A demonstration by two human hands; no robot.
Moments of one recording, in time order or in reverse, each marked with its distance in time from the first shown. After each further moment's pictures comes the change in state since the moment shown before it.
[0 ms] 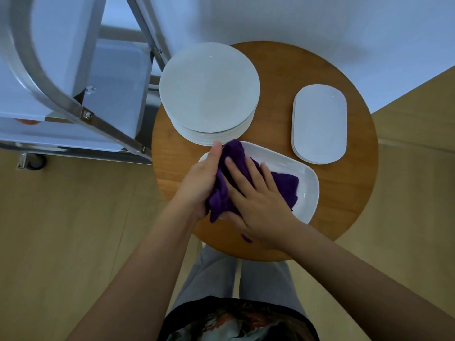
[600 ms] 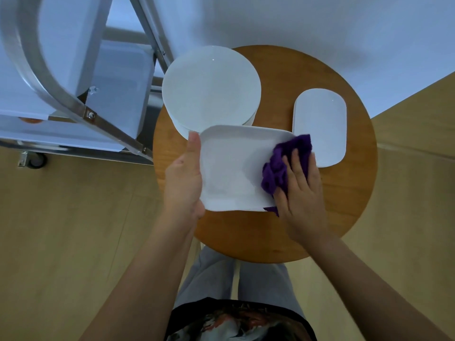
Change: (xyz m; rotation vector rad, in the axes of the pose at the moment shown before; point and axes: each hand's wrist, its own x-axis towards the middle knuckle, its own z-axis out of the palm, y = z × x) left_hand -0.021 0.010 -0.003 -0.261 0.271 0.170; right_hand -0.030 0.044 0.005 0.217 0.275 0.479
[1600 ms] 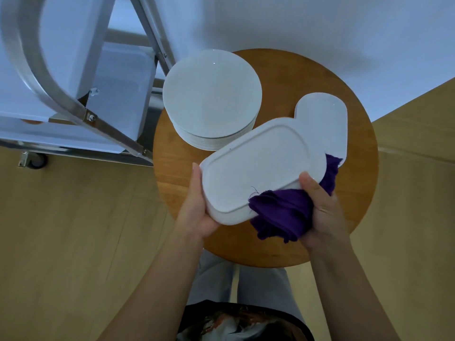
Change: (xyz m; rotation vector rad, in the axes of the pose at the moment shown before) left_hand 0.014 -0.044 -0.007 -0.447 -0.241 -0.437; right_hand 0.006 -0.035 -0.045 1.722 0.061 0.783
